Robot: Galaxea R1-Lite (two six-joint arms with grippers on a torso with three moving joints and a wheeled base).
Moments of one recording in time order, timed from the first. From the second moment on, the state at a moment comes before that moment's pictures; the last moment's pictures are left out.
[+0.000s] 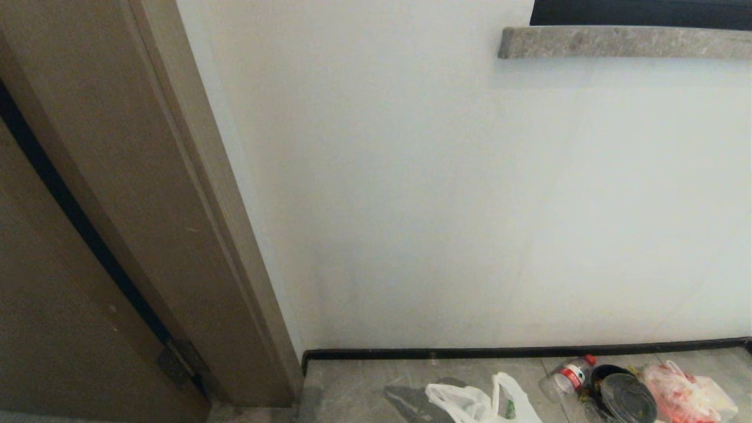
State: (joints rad) left arm 0.00 0.00 0.00 0.00 0.00 -0.01; right arm 0.01 0.00 0.00 -0.01 0.00 -0.01
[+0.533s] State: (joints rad) left arm 0.00 0.00 0.00 0.00 0.00 -0.01; right arm 0.01 0.00 0.00 -0.01 0.00 -0.01
